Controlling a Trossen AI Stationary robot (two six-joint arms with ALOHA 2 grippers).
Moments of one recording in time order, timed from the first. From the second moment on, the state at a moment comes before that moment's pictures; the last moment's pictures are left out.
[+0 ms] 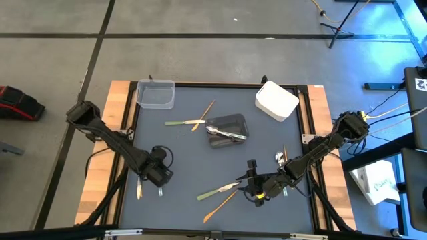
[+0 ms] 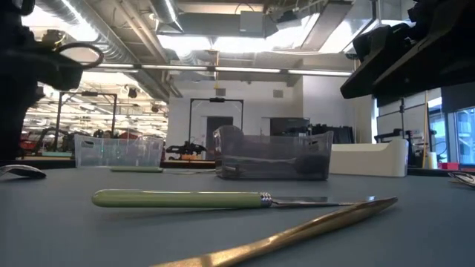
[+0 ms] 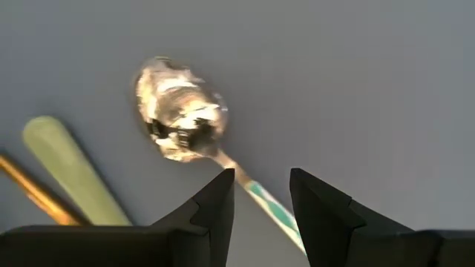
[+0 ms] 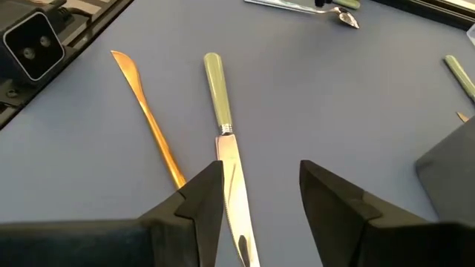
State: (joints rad) left arm -0.60 1.45 0.76 -0.85 -0.19 -1.65; right arm 0.65 1.57 0.70 0.24 0.46 0.10
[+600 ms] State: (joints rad) left arm -0.60 1.54 0.76 -0.89 -0.24 -1.66; right arm 0.65 1.57 0.70 0.24 0.48 0.10
